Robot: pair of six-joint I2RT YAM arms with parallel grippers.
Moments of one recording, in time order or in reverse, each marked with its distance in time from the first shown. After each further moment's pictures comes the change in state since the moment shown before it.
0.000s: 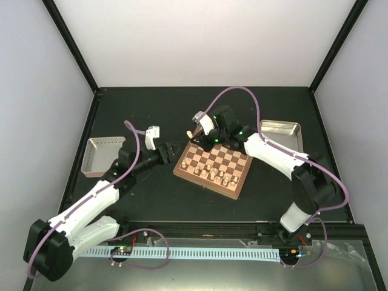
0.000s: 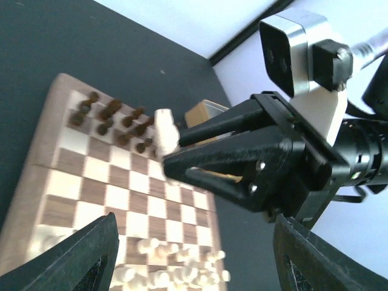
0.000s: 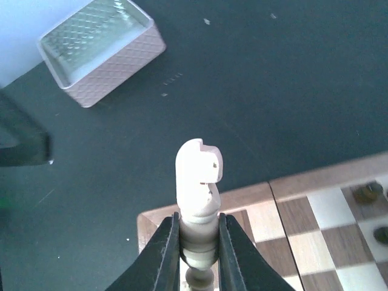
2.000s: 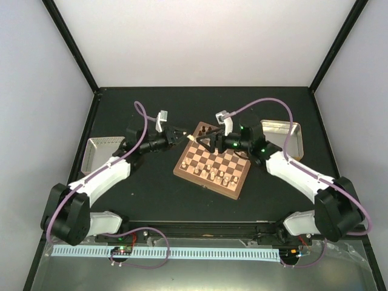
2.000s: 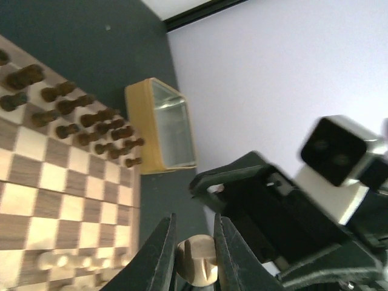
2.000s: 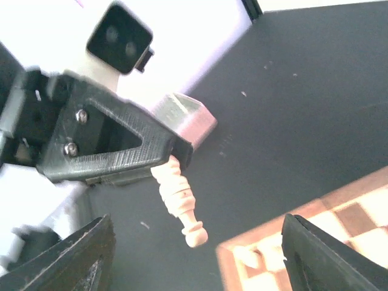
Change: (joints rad) left arm 0.096 0.380 0.221 0.153 0.365 -0.277; right arm -0.082 -0.286 -0.318 0.343 -0.198 0.271
